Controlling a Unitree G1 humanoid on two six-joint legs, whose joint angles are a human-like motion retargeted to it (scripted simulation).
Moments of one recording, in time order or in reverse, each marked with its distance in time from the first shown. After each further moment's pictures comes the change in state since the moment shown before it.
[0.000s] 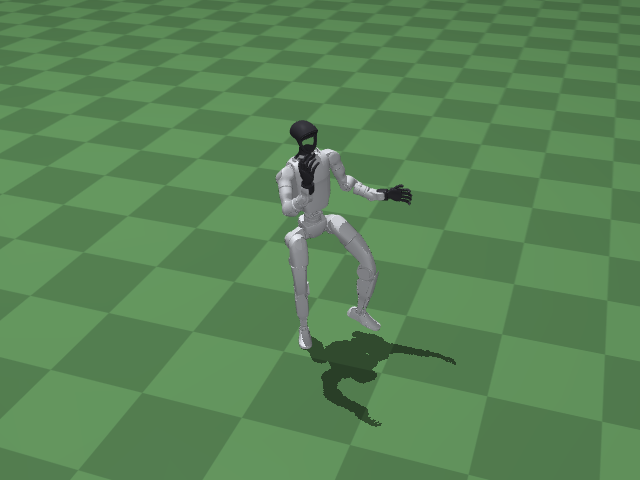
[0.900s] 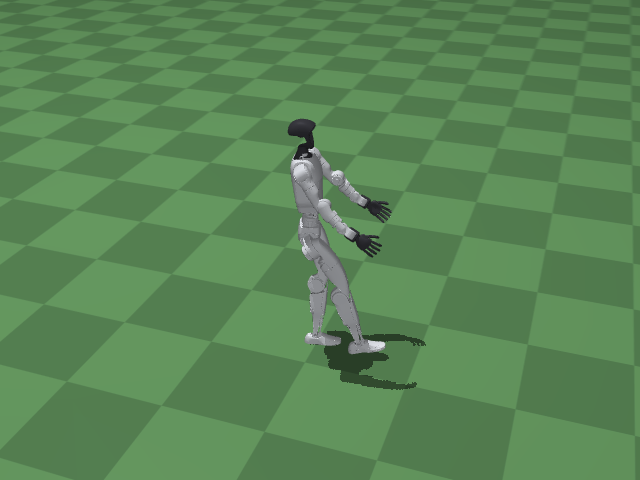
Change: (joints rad) left arm -0.571 -0.214 -0.376 0.906 0.039 0.183 -0.247; right arm 0.300 0.307 -0.153 1.431 -0.715 0.337 0.278; waist -0.248 0.027 0.105; left_leg 0.669 -0.636 -0.465 -0.732 -0.191 0.264; right_leg -0.260 0.074 0.382 -0.020 0.402 0.146
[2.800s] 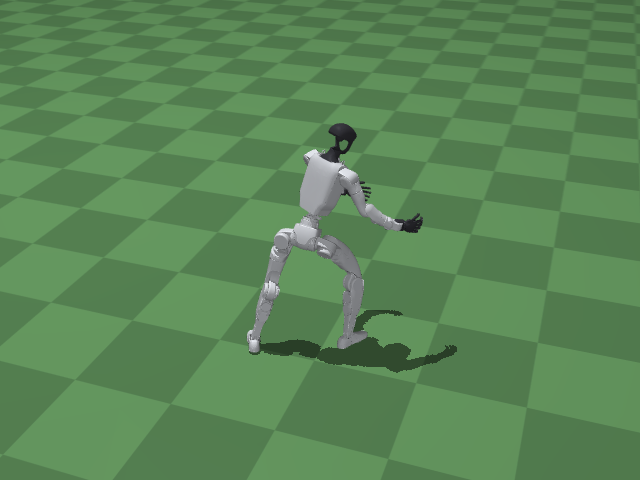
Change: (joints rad) left arm -0.092 0.018 -0.048 -0.611 -0.082 0.075 -0.452; right arm -0.083 -0.374 -0.173 -0.382 0.775 -0.091 0.255; waist -0.282 0.240 0.094; left_leg -0.018 0.457 0.463 -0.159 0.024 -0.515; right_leg -0.392 -0.441 -0.201 0.703 -0.443 -0.051
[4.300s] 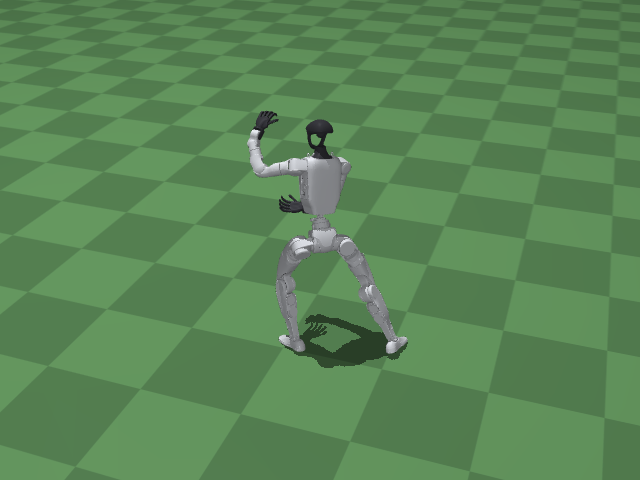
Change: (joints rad) left arm -0.377 0.755 0.066 -0.799 0.355 -0.317 0.368; right arm 0.142 0.585 0.437 -0.097 0.269 0.305 0.530; waist 0.732 -0.198 -0.177; left_leg -0.719 0.054 -0.192 0.880 -0.241 0.251; right_leg 0.697 -0.042 -0.457 -0.711 0.470 0.136
